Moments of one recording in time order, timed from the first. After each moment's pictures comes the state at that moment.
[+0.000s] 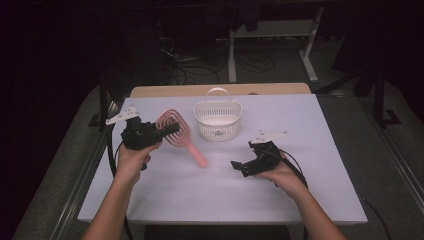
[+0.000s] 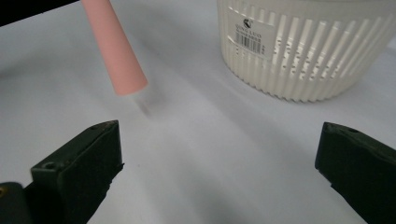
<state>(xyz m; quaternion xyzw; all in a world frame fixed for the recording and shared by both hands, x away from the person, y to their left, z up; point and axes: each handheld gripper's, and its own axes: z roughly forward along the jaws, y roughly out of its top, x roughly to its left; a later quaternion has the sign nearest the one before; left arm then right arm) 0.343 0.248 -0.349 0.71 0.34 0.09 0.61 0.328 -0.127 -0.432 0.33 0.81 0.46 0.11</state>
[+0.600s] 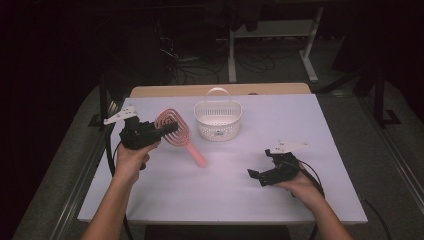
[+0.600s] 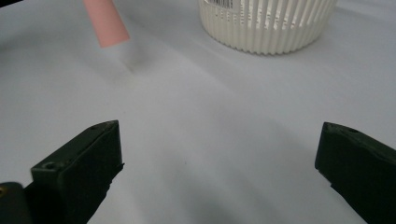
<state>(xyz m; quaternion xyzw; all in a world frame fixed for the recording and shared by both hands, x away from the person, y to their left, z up) 0.343 0.251 -0.348 0.71 0.34 0.09 0.61 0.303 -0.172 -0.449 0.35 0.81 0.46 0.12</state>
